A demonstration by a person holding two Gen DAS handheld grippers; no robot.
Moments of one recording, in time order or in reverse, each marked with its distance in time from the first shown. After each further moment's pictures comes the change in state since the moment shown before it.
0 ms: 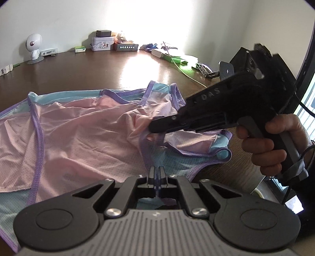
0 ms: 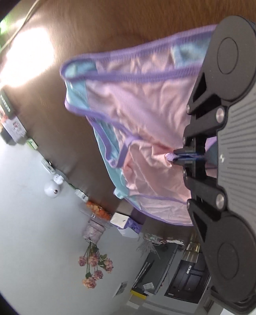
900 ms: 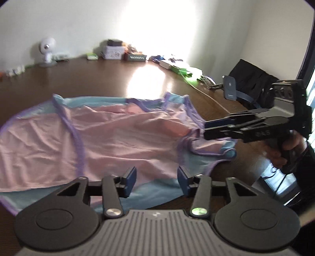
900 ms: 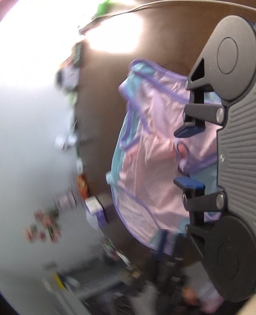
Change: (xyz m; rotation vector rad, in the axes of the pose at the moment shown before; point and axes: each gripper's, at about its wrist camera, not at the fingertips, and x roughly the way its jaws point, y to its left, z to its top) left arm -0.068 0.054 -0.023 0.045 -0.057 0.039; right arm -0.045 0.045 -0.041 -0.702 -0.061 -0.099
